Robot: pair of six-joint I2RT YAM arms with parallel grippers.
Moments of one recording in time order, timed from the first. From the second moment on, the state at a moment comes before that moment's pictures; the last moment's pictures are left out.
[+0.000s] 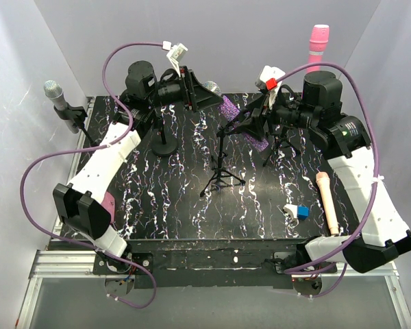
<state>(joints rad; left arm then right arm) -0.44 1.61 1.67 0.02 0.88 -0.60 0.47 1.30 1.73 -0.74 -0.64 -0.34</state>
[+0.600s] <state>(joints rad) -0.17 1.65 1.97 -0.16 0.87 -0.68 0.47 1.29 1.71 -0.72 -0.63 -0.36</state>
